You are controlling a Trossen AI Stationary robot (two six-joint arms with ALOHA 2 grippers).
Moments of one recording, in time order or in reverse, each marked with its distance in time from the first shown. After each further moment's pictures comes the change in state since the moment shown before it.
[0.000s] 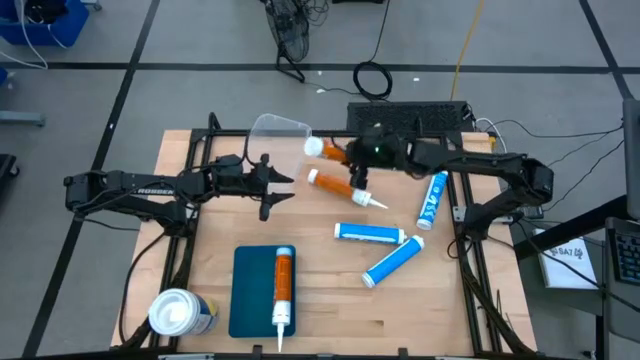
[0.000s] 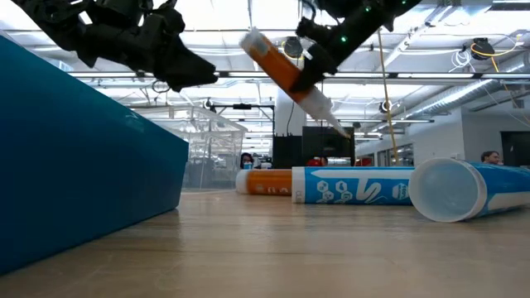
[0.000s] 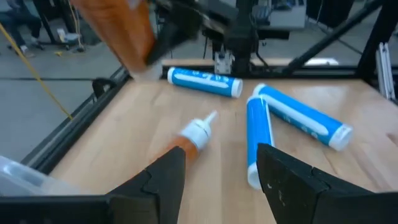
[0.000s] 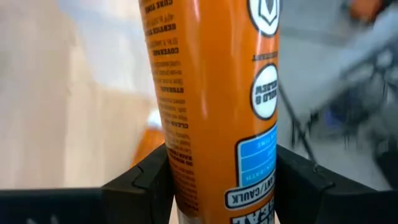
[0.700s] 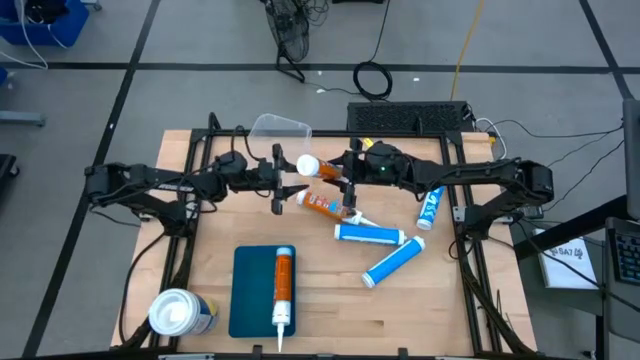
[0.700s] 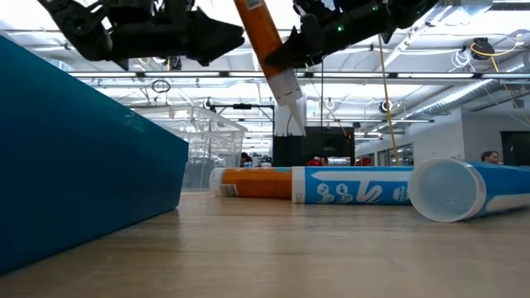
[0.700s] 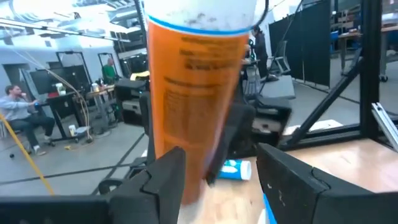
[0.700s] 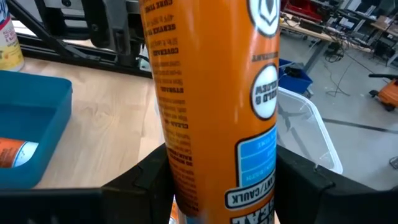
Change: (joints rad) left arm -0.002 0.218 0.076 0.474 0.067 0.092; right arm 0.102 0.000 -0.152 0.442 -0.154 0.042
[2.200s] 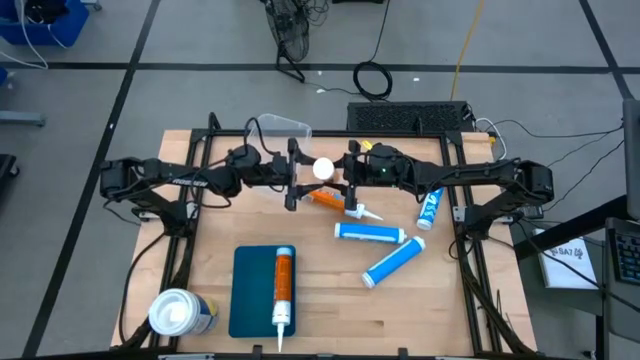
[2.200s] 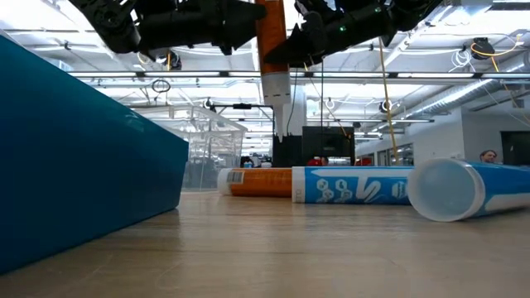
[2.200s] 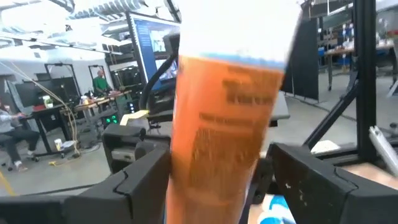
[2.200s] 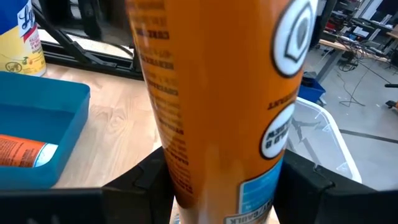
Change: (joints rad) left arm -0.020 0.128 0.182 -0.001 0.037 -0.043; right arm 0.000 0.000 -0.024 0.043 -0.051 -0.001
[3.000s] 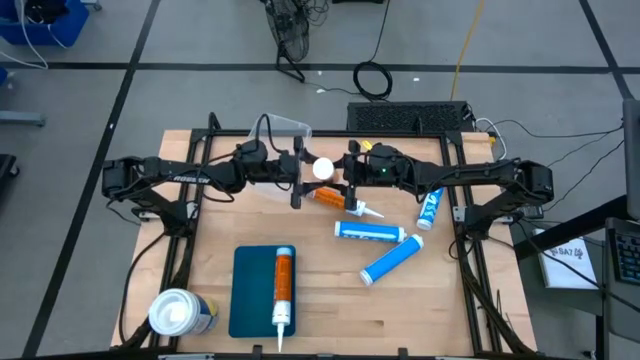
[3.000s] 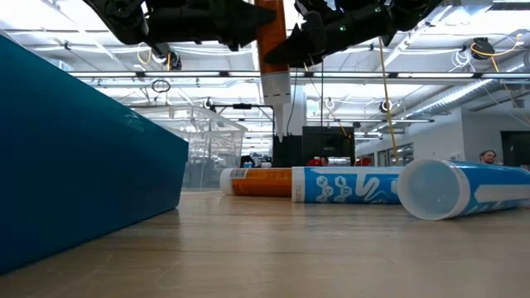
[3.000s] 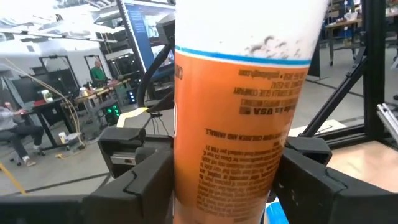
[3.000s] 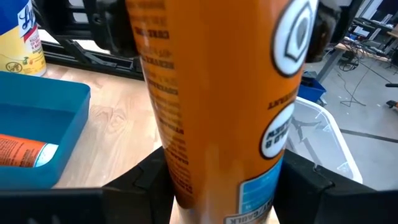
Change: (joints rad) left arm 0.000 0.013 0.087 -0.160 0.002 0.107; right arm 0.000 0.000 0.001 0.000 0.000 0.000
